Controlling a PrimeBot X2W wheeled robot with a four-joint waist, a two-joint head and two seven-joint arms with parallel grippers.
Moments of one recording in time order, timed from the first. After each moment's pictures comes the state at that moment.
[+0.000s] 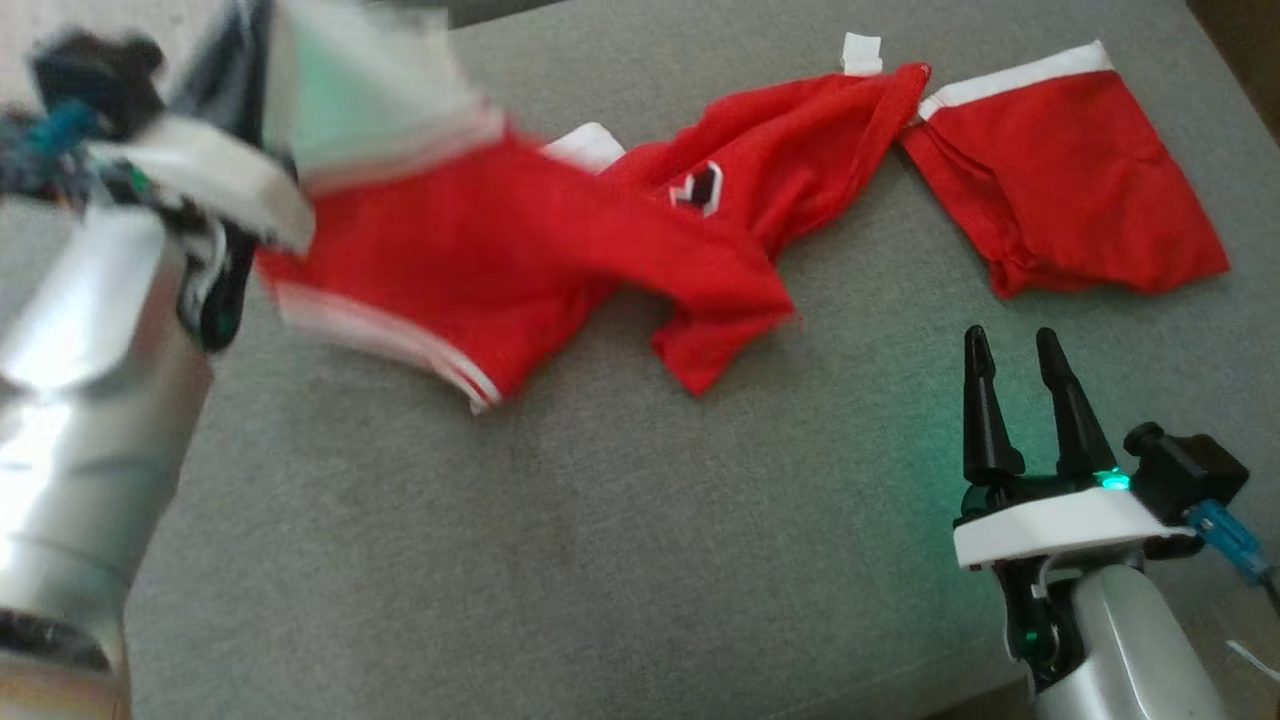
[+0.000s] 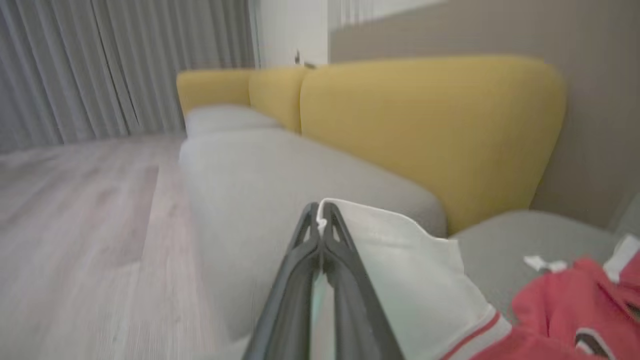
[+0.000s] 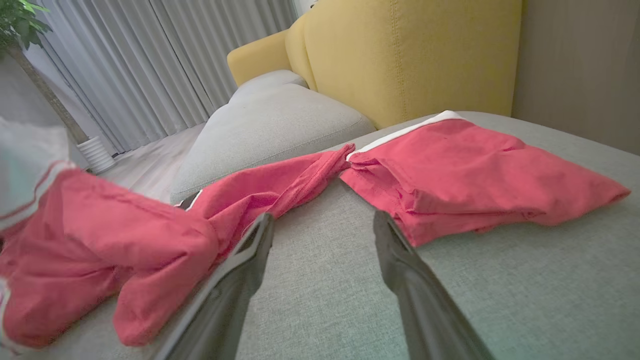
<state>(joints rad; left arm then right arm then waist) -0.95 0.37 -0.64 0.80 -0.64 -0.09 -0.09 -0.15 -0.04 0.07 0.30 0.34 0.13 -0.25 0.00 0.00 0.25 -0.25</state>
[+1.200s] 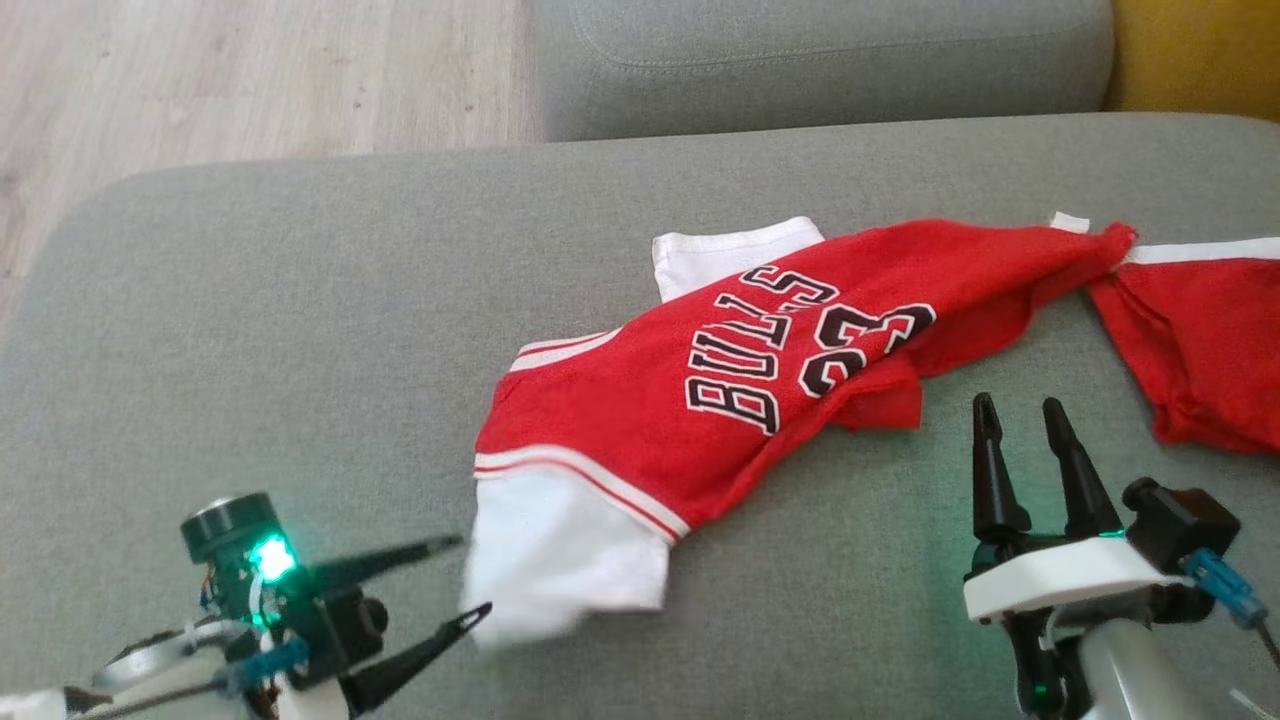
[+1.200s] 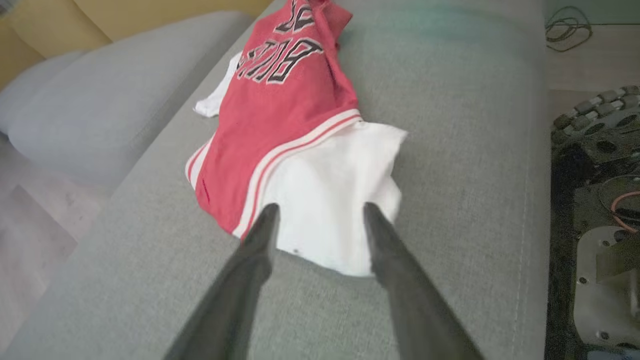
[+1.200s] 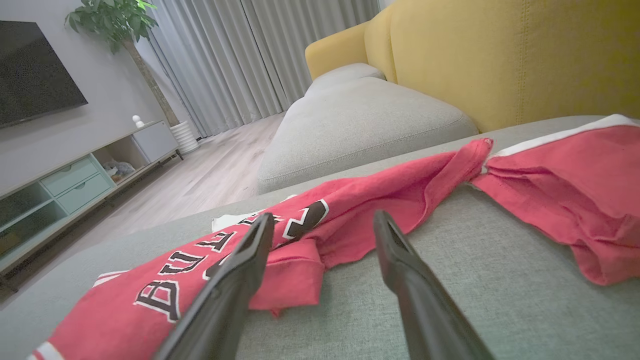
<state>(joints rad) -0.56 0.87 -1.29 0.06 -0.39 -0.13 -0.13 -0.09 -0.04 0.04 0.37 0.33 0.13 -0.25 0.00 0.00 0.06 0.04</state>
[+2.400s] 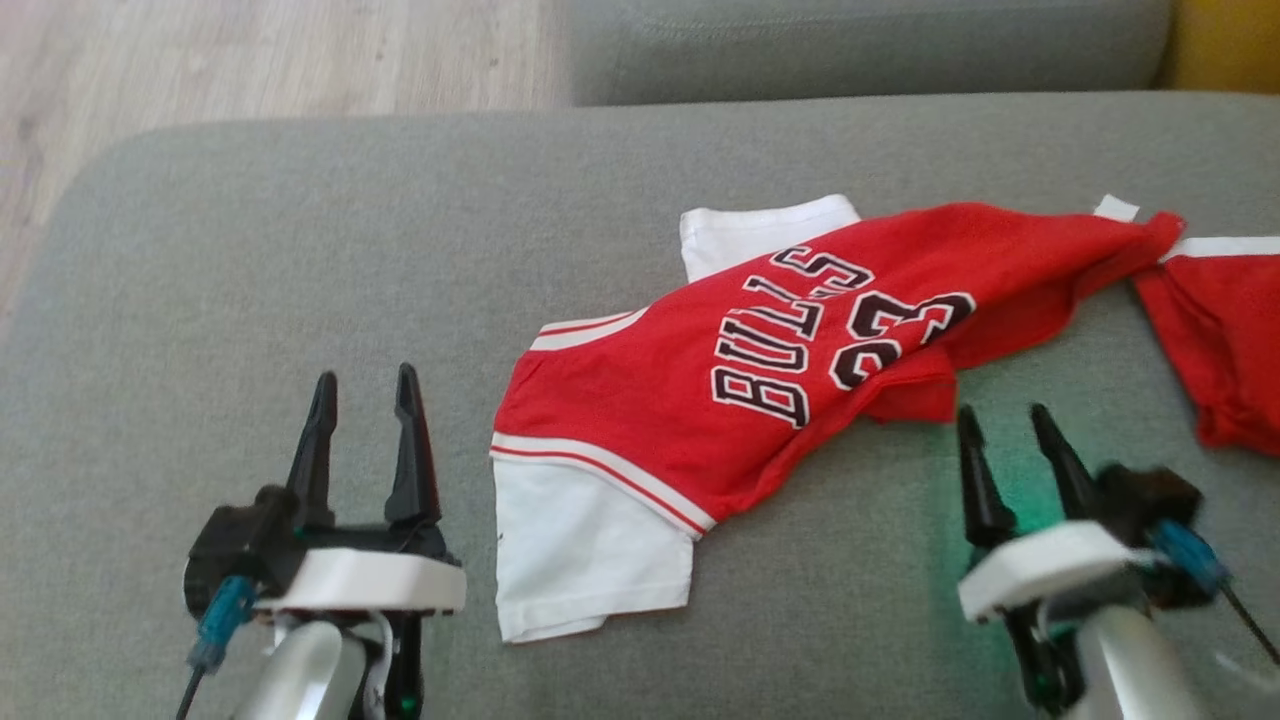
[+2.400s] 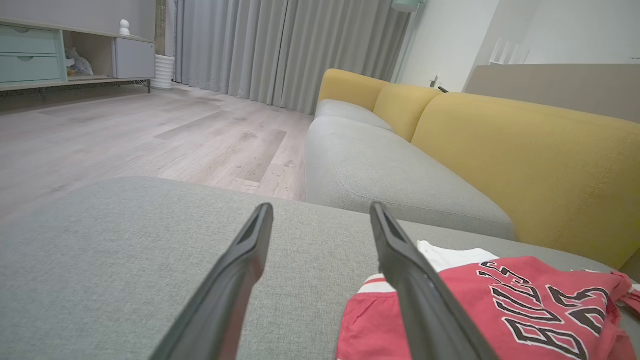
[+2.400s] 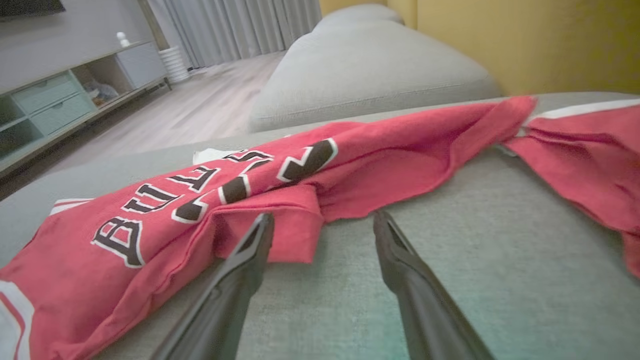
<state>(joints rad) -0.14 0.20 -0.38 0.14 -0.55 0.17 -0.25 -0.09 -0.04 0.01 0.39 0.19 0.13 -0.18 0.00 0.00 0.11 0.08</state>
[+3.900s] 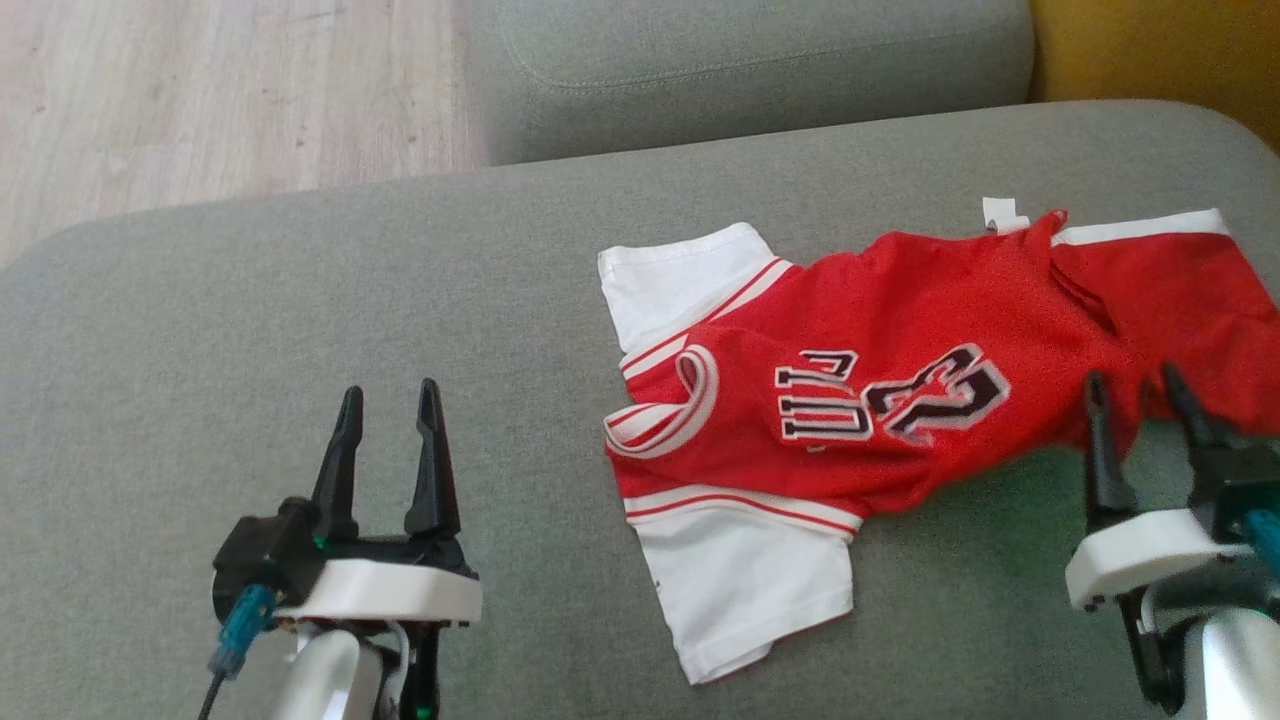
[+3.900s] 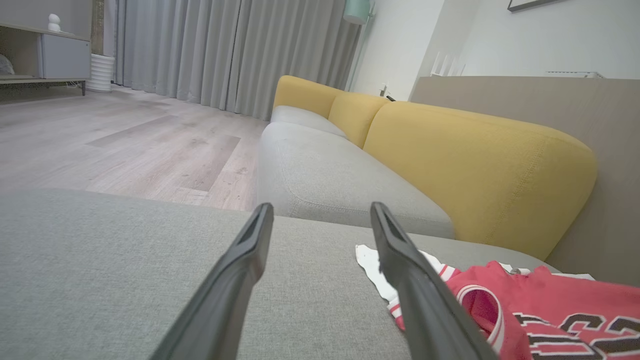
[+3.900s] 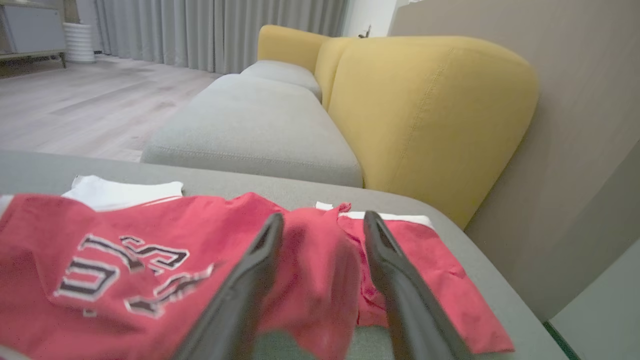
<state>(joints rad) -0.13 0.05 -0.23 0.26 -0.40 -0.01 -0.25 -0.02 -0.04 -0.17 0.07 -0.17 0.13 -0.02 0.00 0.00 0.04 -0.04</state>
